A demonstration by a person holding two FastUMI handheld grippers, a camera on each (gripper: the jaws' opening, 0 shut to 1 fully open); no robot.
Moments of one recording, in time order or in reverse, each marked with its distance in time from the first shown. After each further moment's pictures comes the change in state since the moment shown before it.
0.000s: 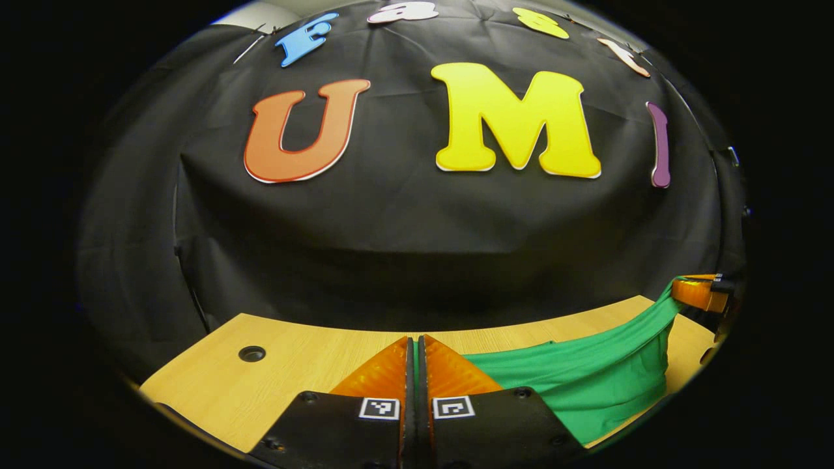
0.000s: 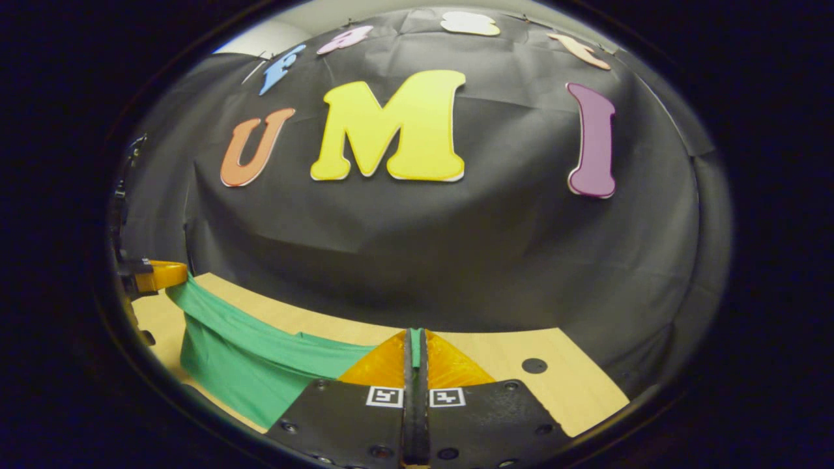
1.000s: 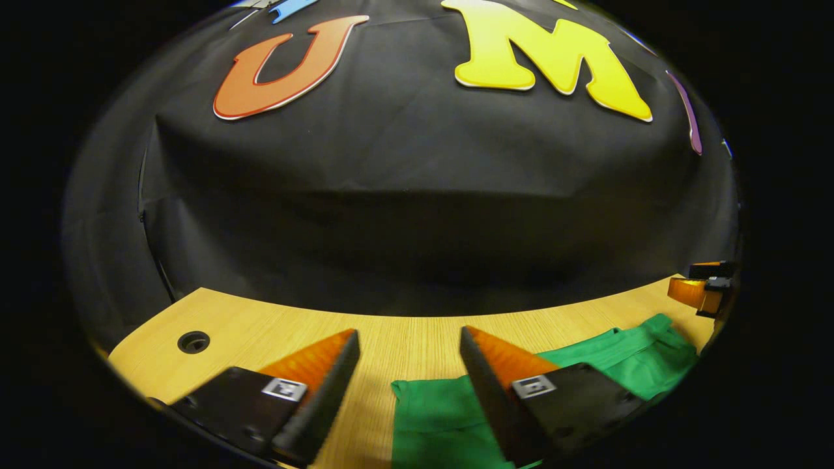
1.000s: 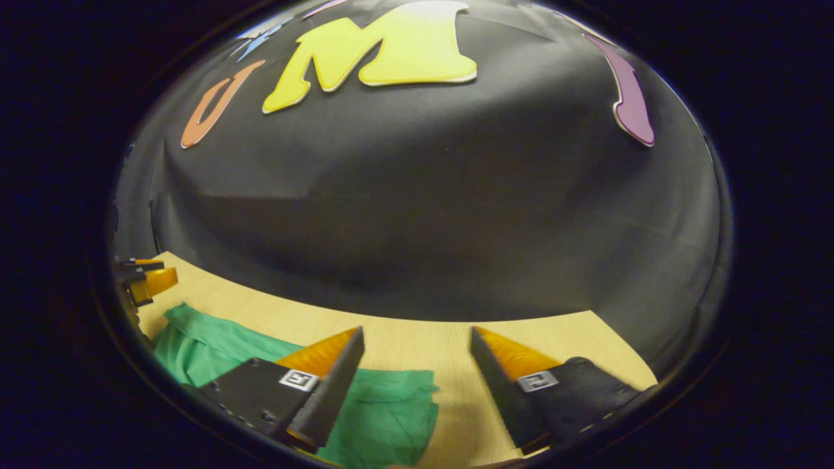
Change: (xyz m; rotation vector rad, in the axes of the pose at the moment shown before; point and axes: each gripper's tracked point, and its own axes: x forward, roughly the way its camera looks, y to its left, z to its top) left arm 0.117 0.018 -0.061 0.002 0.101 0.045; right arm 0.117 -0.015 -0.044 -0.026 0.120 -0.085
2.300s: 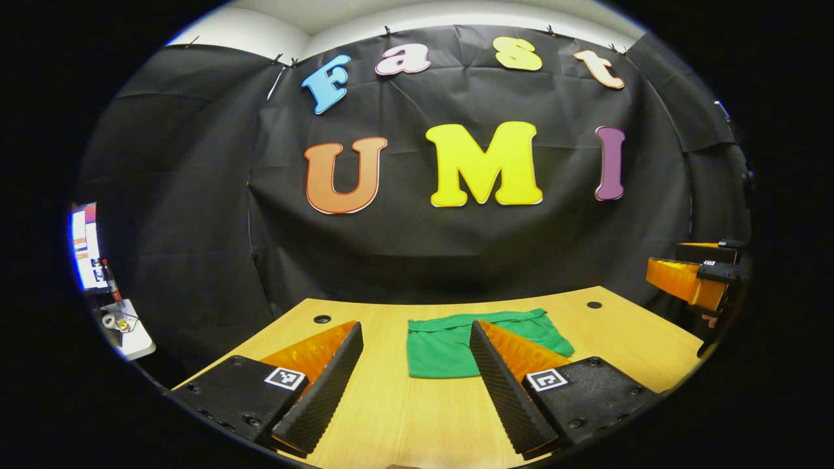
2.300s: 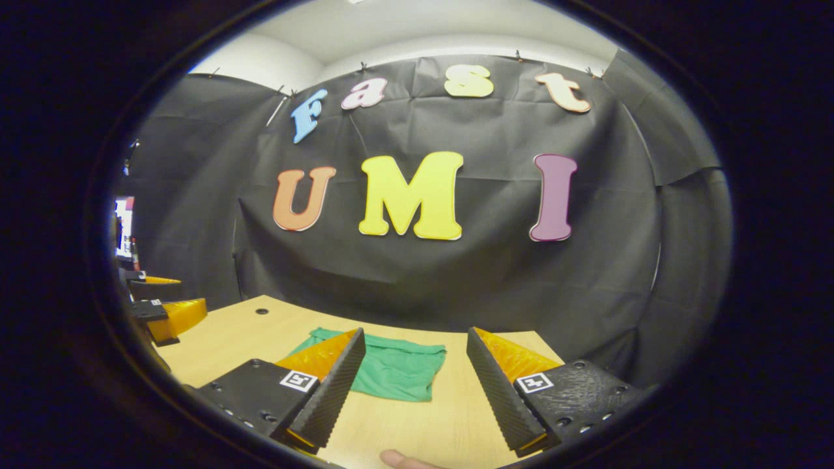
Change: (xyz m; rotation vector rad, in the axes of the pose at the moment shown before) left arm -0.468 -0.057 0.055 0.047 -0.189 0.009; right arm -0.460 -0.018 0.036 0.007 -0.269 0.137
